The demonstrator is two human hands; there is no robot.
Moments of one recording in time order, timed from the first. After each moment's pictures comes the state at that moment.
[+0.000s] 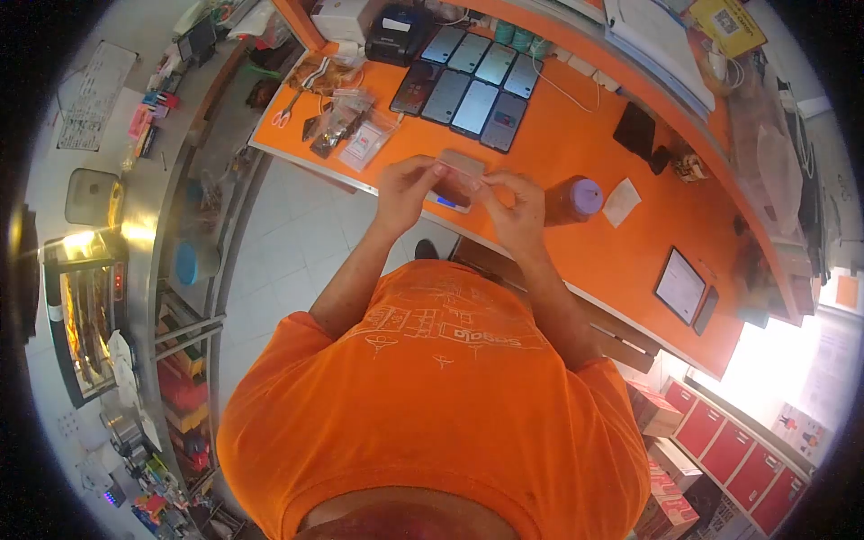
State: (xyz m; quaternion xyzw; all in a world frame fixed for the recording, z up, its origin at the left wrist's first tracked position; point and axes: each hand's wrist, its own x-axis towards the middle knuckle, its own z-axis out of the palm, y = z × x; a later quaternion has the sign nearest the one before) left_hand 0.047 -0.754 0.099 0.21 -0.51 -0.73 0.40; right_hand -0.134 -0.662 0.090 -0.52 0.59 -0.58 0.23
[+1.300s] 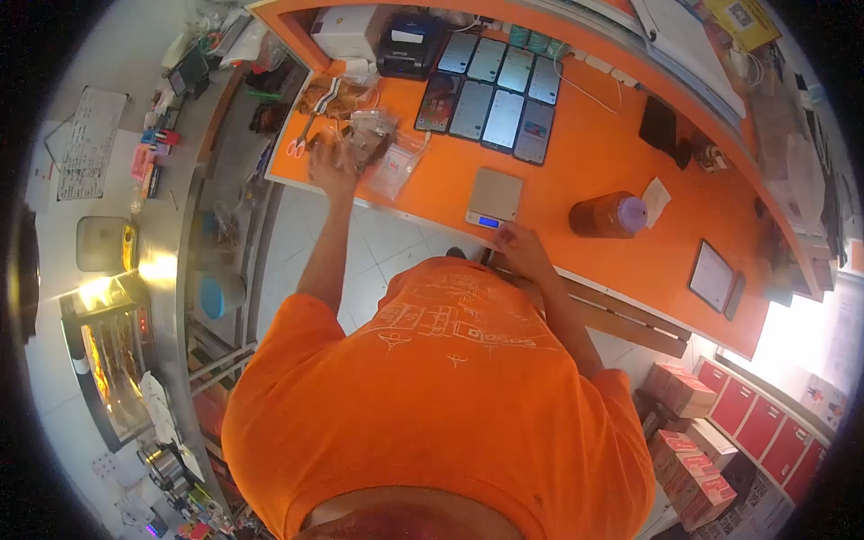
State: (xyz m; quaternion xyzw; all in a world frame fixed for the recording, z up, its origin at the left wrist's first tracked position) left_hand 0.203 -0.989 -0.072 0.53 -0.72 0.01 0.45; right_hand -0.099 -0.664 -0.028 -0.51 0.68 -0.35 0.38
